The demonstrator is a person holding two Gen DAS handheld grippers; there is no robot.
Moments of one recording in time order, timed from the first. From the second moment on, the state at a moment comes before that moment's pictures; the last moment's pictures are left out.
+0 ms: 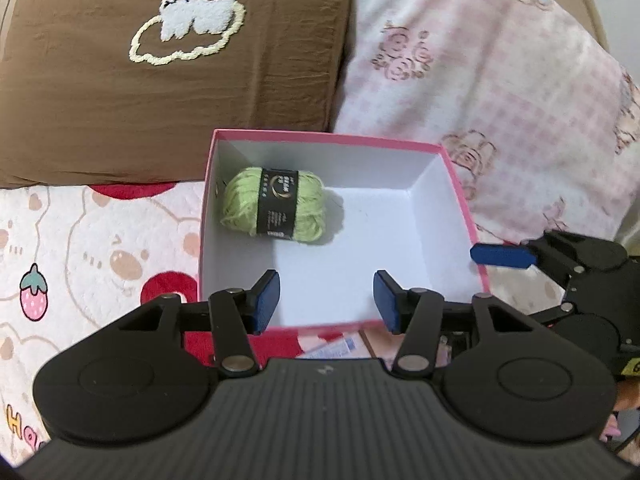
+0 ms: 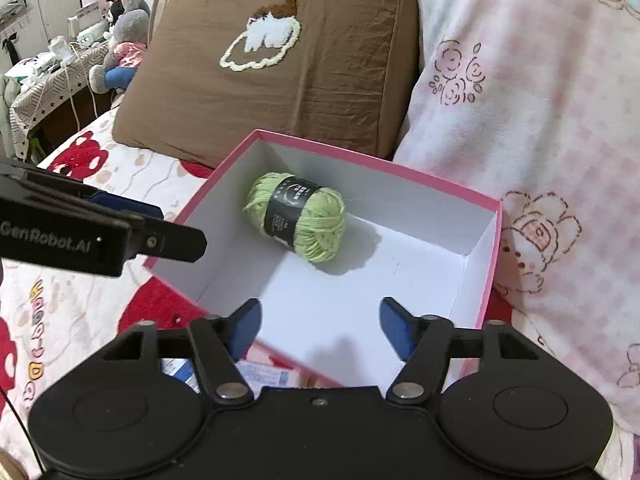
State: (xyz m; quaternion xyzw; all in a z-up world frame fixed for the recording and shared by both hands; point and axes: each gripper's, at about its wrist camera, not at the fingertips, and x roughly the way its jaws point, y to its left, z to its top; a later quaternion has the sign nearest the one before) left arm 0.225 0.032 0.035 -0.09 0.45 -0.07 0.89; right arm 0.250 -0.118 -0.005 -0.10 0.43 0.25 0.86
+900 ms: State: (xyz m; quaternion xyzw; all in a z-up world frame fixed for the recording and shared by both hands) left arm 0.128 0.020 0.060 -0.06 0.47 -0.12 0.87; right arm 0.144 -0.140 0.035 -0.13 0.41 0.24 0.87
